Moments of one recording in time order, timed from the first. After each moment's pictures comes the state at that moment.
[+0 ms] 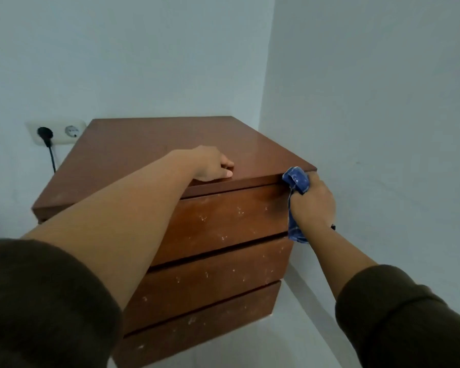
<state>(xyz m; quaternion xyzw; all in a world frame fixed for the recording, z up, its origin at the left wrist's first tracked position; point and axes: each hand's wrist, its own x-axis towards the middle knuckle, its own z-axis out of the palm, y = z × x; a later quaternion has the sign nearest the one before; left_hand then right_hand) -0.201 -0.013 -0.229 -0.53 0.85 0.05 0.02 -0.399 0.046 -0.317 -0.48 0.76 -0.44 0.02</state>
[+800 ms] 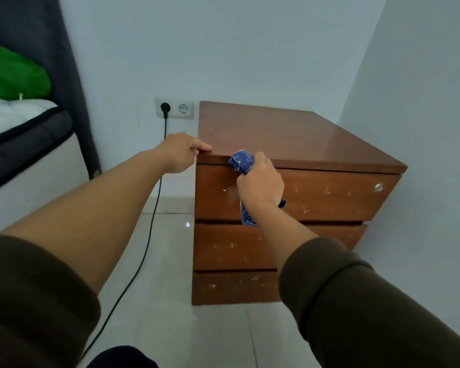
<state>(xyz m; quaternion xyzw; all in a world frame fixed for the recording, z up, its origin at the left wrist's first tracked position) 0.046 0.098 -0.261 -0.65 0.73 0.09 -0.21 -0.125 0.112 -0.302 -0.67 0.65 -0.35 0.03</state>
